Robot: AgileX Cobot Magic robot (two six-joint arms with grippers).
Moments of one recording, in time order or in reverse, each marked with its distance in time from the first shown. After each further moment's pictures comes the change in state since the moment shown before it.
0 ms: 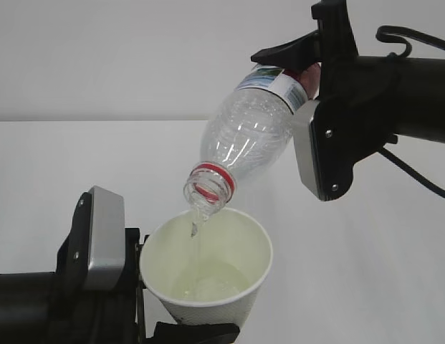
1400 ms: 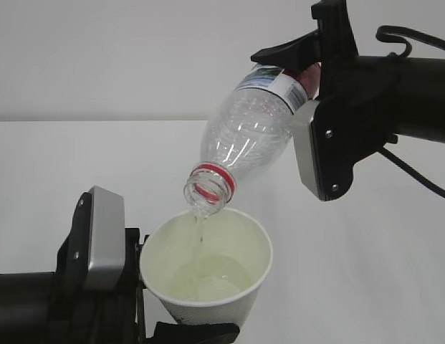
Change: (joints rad) left arm 0.000 0.000 0.000 0.000 0.000 0.000; right arm 0.000 0.000 0.000 0.001 -0.002 -0.004
